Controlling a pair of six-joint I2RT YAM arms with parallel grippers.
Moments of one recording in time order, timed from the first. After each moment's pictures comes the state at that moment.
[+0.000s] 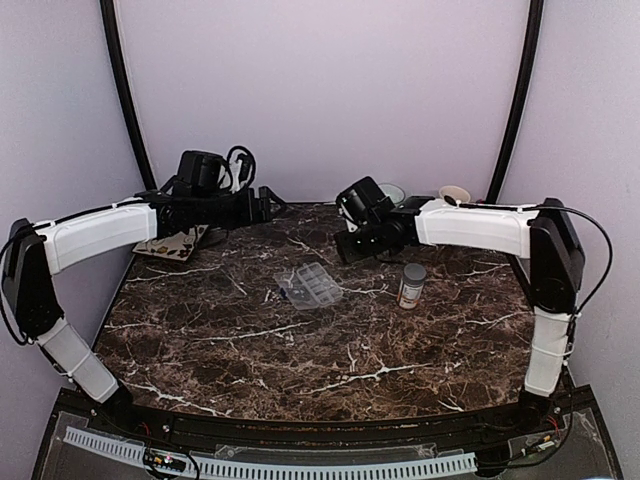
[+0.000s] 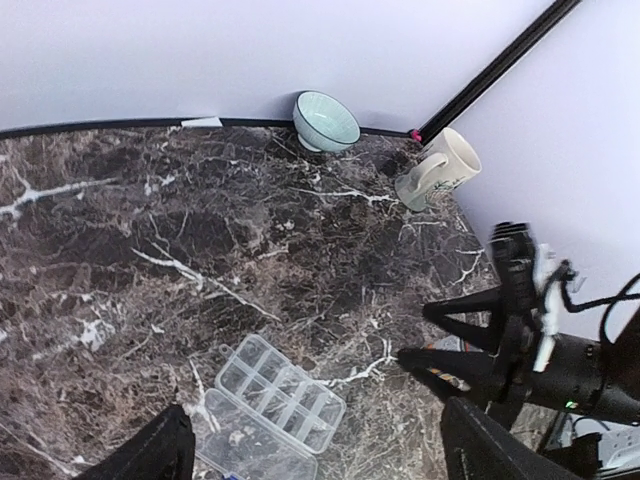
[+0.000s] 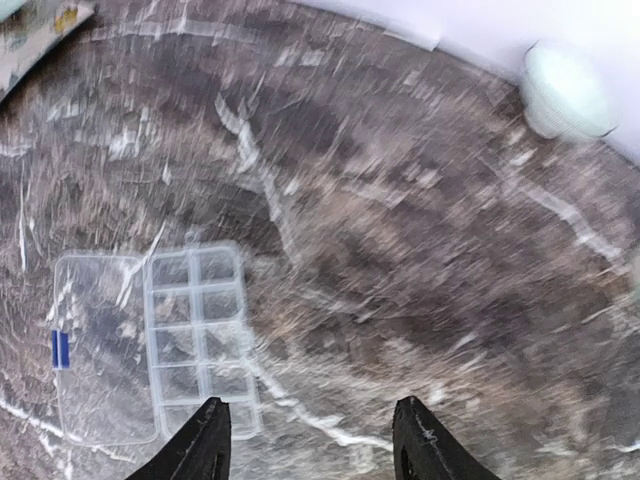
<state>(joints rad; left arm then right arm) -0.54 1.58 1.29 -0.22 0.18 -0.46 0.82 1.97 1.58 -0.50 0.26 0.27</state>
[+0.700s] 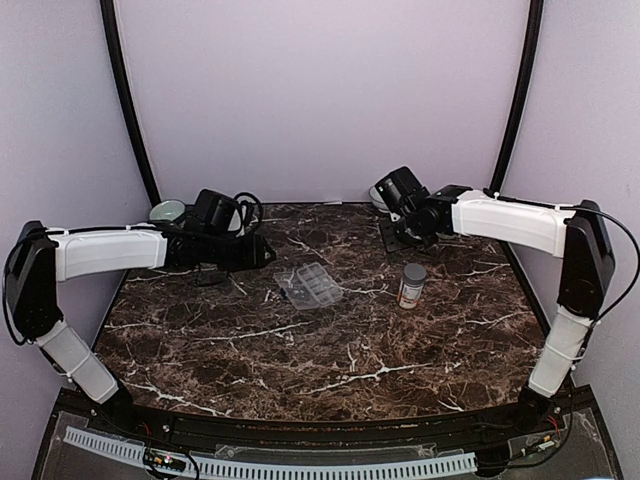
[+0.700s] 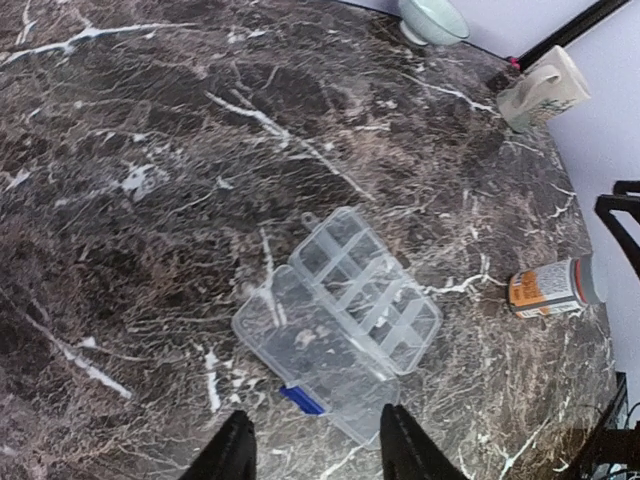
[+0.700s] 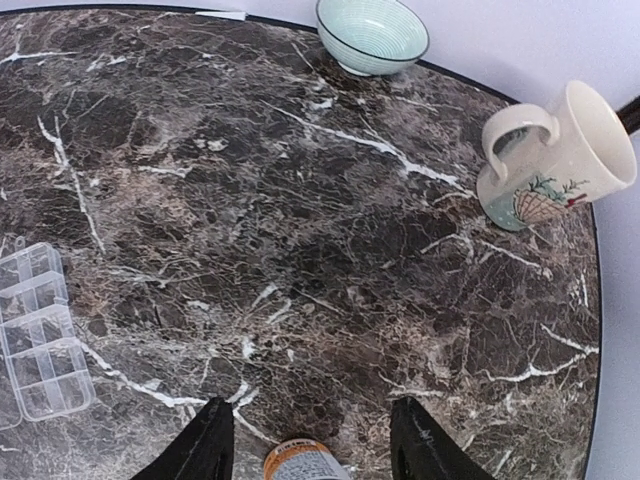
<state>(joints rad) -0.60 1.57 1.07 -0.21 0.08 -0.54 0.71 1.78 1.45 -0.60 0.47 0.29</state>
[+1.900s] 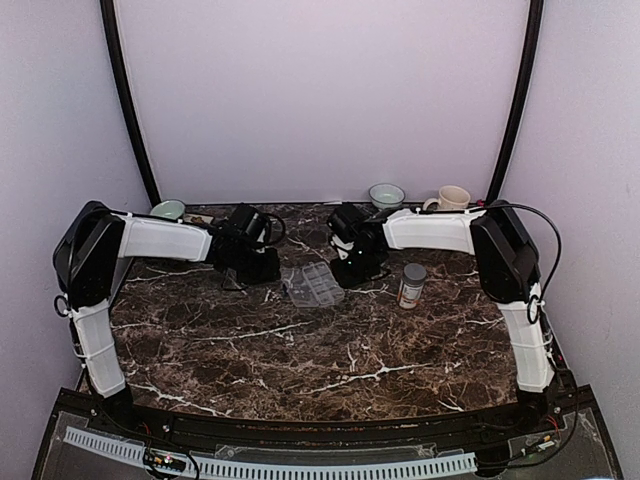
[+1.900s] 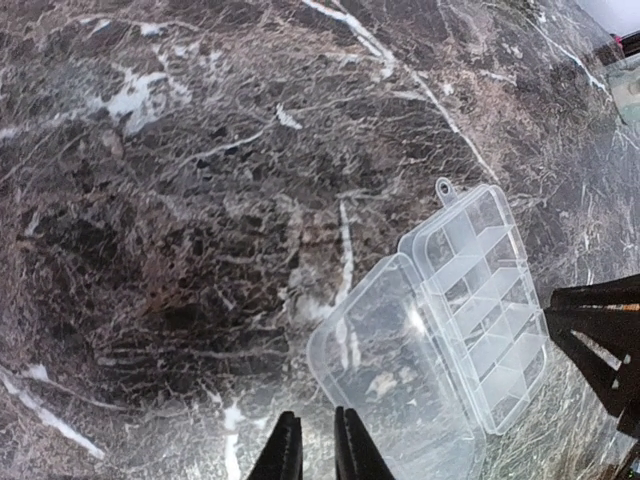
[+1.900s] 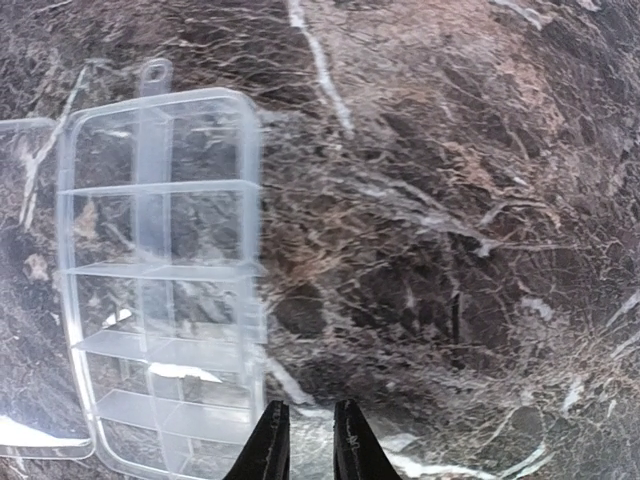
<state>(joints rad) -0.60 1.90 1.23 -0.28 0.04 -0.64 0.77 2.23 1.75 -0.70 0.06 0.30</state>
